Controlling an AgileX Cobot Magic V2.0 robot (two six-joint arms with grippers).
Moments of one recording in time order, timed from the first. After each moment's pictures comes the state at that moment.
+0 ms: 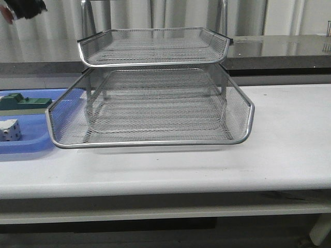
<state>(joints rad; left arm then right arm) -0.09 2.16 -2.43 0.11 1.26 0.42 0.07 0.40 -0.70 -0.02 0.88 -0.11</state>
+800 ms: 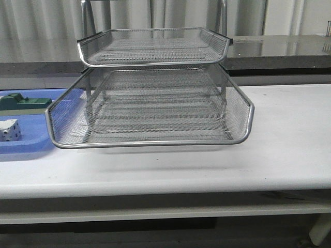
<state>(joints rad) -0.46 1.92 -2.18 -0.07 1.27 0.42 0.07 0.40 -0.70 -0.02 0.88 -0.11</state>
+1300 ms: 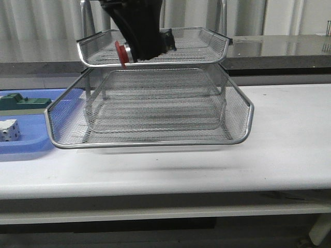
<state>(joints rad) -0.61 1.92 -1.90 -0.07 1.26 0.49 0.07 0.40 -0.70 -0.02 0.88 -0.11</state>
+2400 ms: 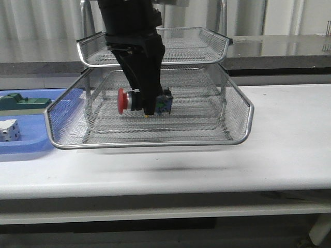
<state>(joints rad) -0.61 2.02 -1.87 -0.06 1.24 0.52 0.07 0.40 -0.70 -0.02 0.88 -0.11</state>
